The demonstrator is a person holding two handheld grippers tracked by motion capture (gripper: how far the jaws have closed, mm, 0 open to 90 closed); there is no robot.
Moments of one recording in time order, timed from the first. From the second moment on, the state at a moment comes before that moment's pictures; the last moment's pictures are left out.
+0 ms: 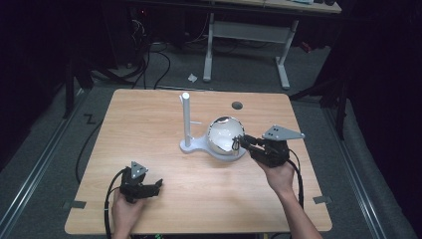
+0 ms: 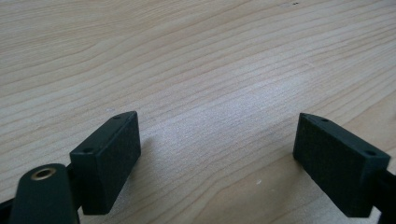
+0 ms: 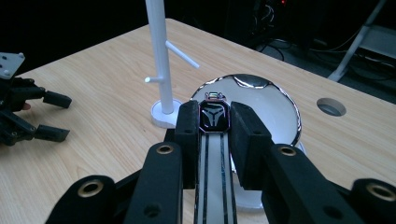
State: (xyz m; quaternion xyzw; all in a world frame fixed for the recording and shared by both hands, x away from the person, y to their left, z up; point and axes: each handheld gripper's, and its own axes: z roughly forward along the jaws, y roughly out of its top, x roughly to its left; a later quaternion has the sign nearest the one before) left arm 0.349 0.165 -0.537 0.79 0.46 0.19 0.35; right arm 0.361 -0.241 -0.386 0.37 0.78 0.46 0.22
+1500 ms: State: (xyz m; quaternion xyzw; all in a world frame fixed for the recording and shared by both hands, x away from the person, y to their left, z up) left arm 0.349 0.165 -0.537 0.79 0.46 0.19 0.35; right arm 0.436 -0.220 -0.427 0.42 0.79 0.41 0.20
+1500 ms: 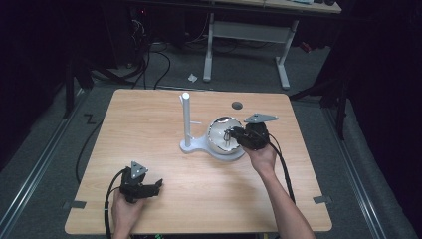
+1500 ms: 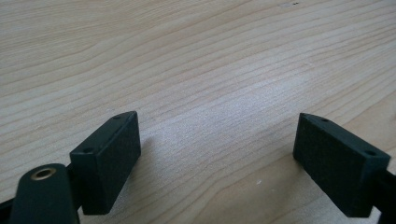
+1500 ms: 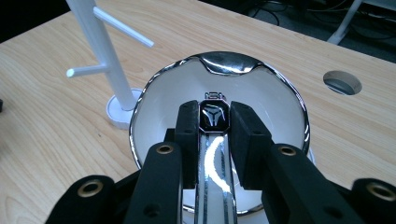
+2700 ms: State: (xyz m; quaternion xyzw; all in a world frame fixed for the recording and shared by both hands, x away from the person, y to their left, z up) left arm 0.349 0.165 -0.537 0.79 0.46 0.19 0.35; right arm 0.468 -0.194 -0.449 0.43 0.79 0.38 0.19
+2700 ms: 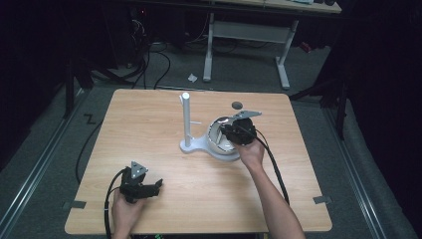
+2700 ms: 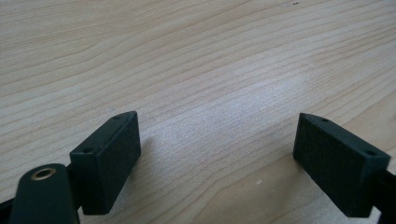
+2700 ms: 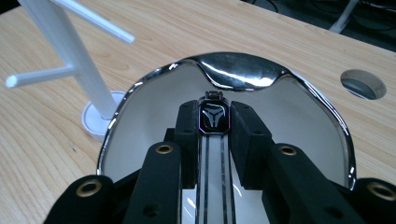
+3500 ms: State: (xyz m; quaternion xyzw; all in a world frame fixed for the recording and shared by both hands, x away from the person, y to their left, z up) left arm 0.349 0.165 -0.537 0.79 0.46 0.19 0.35; right arm 0.459 -0.208 -0.442 0.44 0.78 0.40 0.19
